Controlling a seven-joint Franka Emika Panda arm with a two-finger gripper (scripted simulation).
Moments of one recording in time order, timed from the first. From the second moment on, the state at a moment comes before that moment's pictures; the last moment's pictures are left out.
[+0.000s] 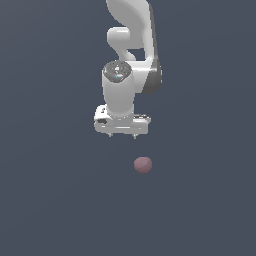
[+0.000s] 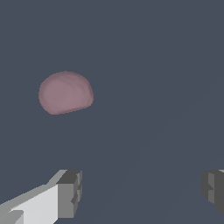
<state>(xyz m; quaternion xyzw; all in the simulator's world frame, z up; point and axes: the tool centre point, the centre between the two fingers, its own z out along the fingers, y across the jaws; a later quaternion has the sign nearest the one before) -0.010 -0.022 0.163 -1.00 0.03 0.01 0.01</state>
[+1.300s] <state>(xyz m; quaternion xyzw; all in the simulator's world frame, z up) -0.001 -0.015 0.153 -1.00 0.09 0.01 0.00</state>
